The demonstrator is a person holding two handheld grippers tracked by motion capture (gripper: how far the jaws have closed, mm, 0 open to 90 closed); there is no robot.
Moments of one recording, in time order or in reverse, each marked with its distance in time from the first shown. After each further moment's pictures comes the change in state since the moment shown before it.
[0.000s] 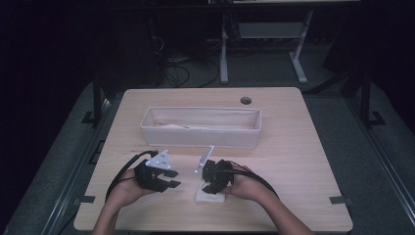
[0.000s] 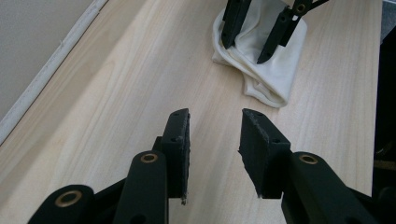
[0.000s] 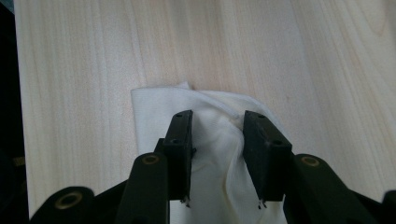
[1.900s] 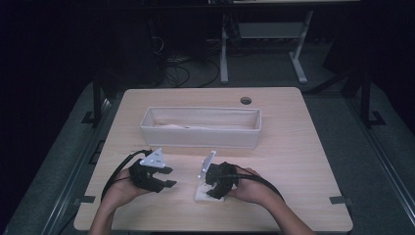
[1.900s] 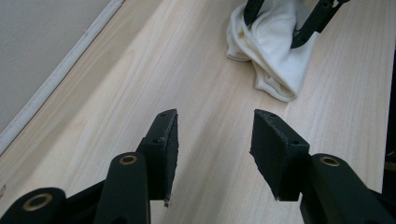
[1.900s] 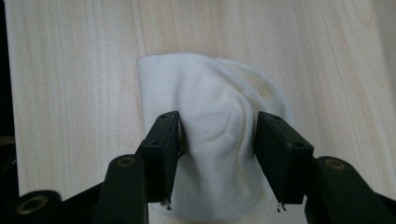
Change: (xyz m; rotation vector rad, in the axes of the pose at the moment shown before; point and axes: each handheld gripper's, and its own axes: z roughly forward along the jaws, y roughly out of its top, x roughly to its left) left arm 0.004 -0.010 -0.009 -0.021 0.045 -0.045; right arm 0.011 -0.007 -0.009 0.029 -0.076 -0.065
